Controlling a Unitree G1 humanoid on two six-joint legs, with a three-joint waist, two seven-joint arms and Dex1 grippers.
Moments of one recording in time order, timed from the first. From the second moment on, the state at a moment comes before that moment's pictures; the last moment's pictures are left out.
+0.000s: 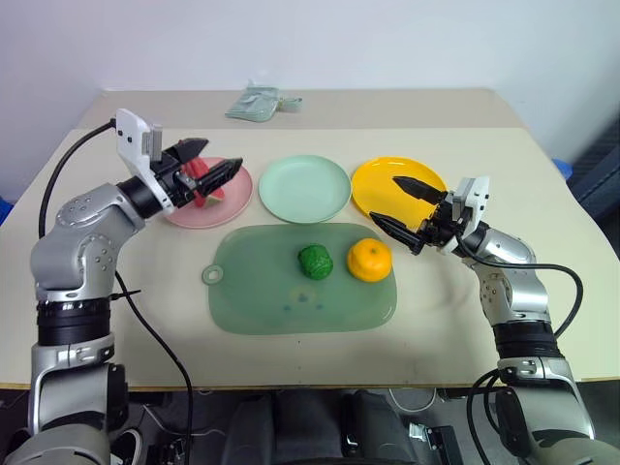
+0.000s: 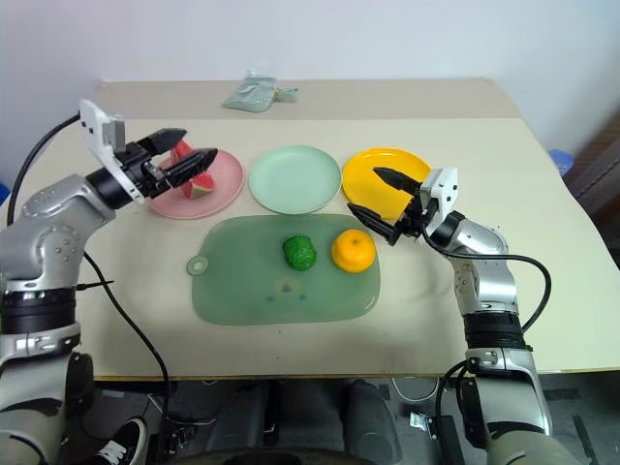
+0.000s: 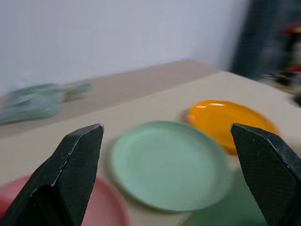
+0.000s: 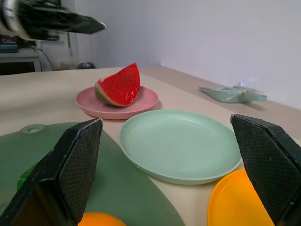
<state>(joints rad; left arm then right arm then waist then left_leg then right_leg) -0.56 0.63 0.22 -0.05 -0.63 0.63 -0.81 -0.51 -0.44 -0.13 0.32 0.44 -0.06 1.06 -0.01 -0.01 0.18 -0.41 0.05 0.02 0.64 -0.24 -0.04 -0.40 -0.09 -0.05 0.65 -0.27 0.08</state>
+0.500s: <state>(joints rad) -0.49 0.48 -0.17 0.00 -0.37 0.36 -0.95 -0.45 -0.56 -0.10 0.29 0.44 -0.05 1.26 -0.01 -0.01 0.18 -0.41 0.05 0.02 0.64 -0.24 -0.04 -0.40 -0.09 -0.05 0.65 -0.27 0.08</state>
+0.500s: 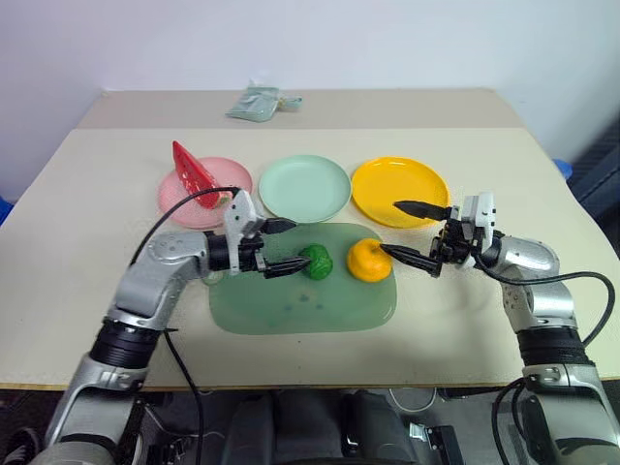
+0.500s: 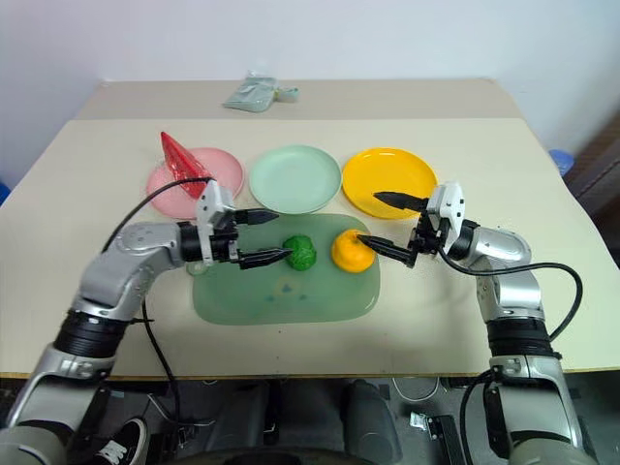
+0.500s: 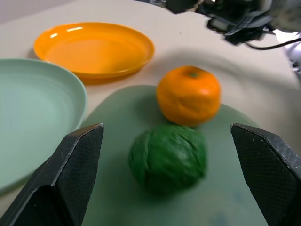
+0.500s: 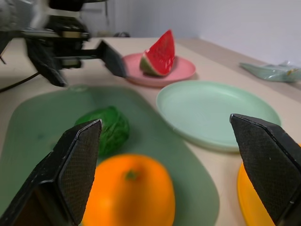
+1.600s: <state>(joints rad) -0.95 0.14 0.01 0.90 -0.13 0.00 -0.40 -0.56 -0.47 -0.11 0.37 0.42 -0.07 1.06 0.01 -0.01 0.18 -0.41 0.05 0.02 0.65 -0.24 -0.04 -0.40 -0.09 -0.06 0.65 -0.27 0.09</state>
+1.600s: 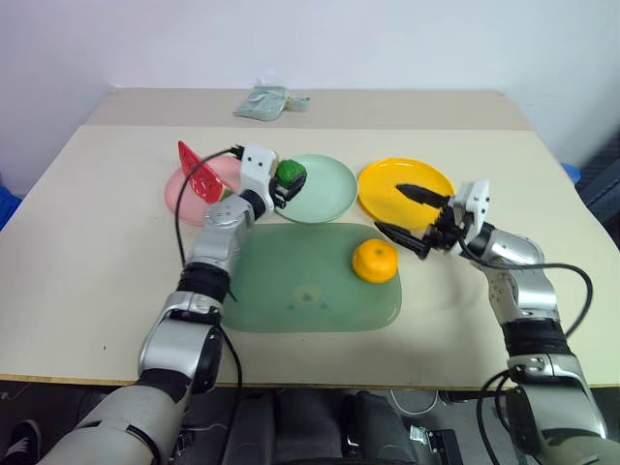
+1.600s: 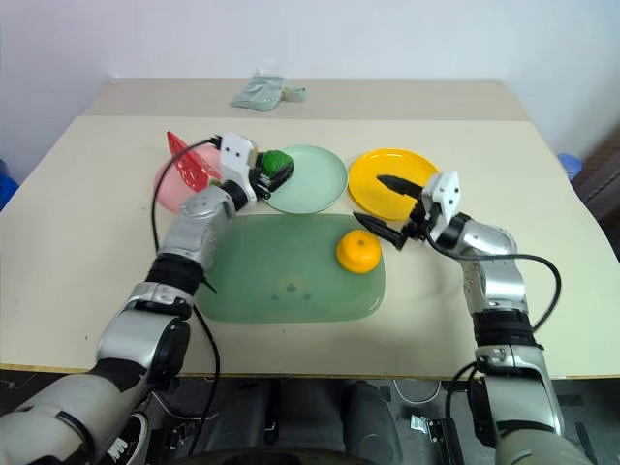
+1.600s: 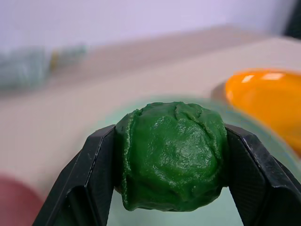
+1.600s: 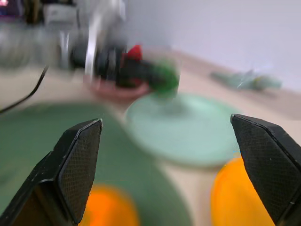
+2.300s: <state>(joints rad) -0.88 0.21 -0.01 0.60 -0.18 -0.05 -0.79 -0.44 -0.53 -0.08 0.24 0.42 0.04 1.13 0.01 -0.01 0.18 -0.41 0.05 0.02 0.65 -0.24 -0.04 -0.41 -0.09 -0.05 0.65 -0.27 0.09</state>
